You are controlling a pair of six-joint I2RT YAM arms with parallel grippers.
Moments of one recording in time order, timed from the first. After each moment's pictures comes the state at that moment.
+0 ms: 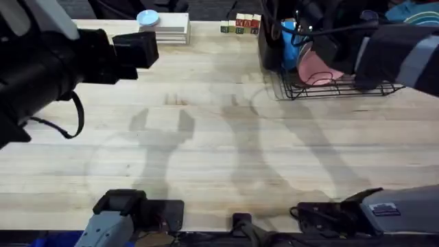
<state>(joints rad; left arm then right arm) -0.01 0.75 1.01 -0.73 0.01 0.01 0.35 1.60 1.10 0.37 0.22 -0.03</state>
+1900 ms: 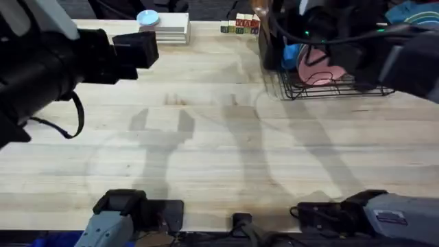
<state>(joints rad) -0.01 0.75 1.01 -0.73 0.01 0.01 0.34 1.46 1.03 0.02 0.24 -0.06</state>
